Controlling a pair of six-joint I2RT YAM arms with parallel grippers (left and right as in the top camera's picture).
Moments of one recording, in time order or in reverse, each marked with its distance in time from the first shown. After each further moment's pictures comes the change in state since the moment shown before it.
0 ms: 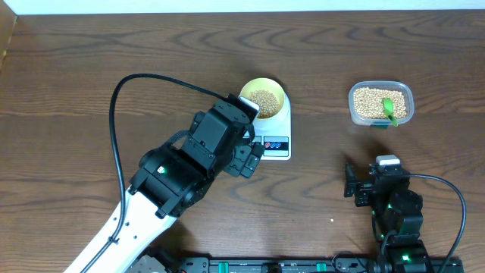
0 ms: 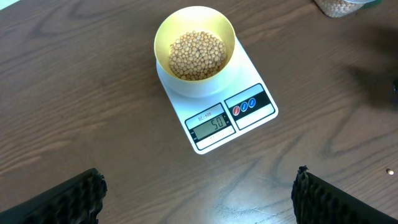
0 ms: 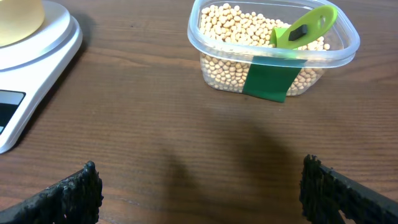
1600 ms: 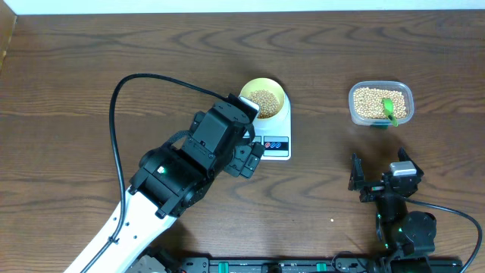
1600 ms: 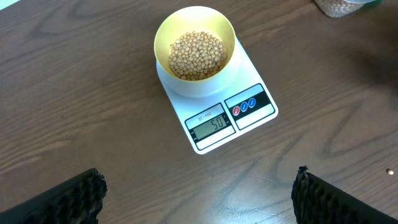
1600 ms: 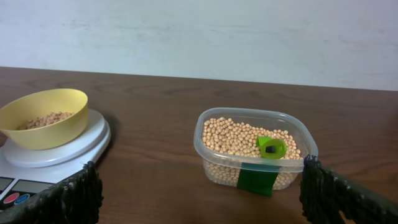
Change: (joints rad) left arm 0.000 0.000 0.000 0.000 0.000 0.000; right arm 0.019 -0.367 -0.001 0.001 -0.004 -0.002
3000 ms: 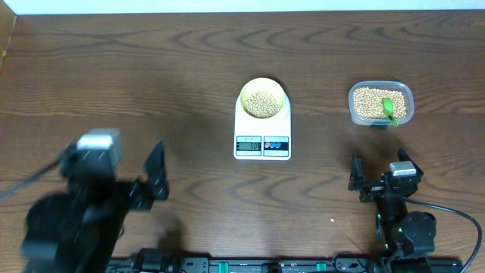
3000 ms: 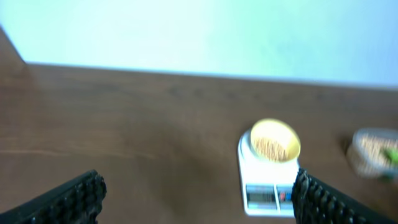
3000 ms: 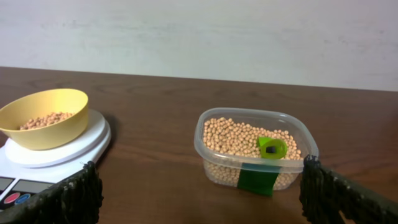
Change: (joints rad) left arm 0.571 -0.568 -0.010 -0.035 0.157 -0.028; right arm 0.001 -0.001 0.000 0.000 0.000 0.000
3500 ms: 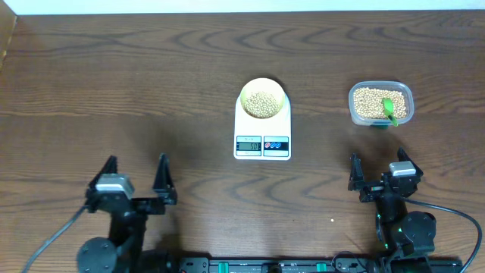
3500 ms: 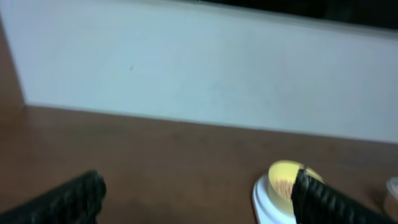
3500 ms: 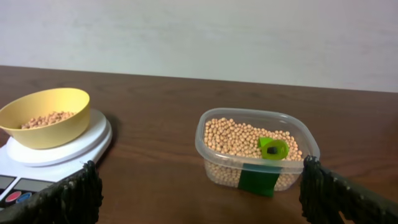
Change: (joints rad) left arm 0.265 -0.562 -0.771 0.575 0.219 -0.001; right arm 0.004 0.000 0.000 0.000 0.000 0.000
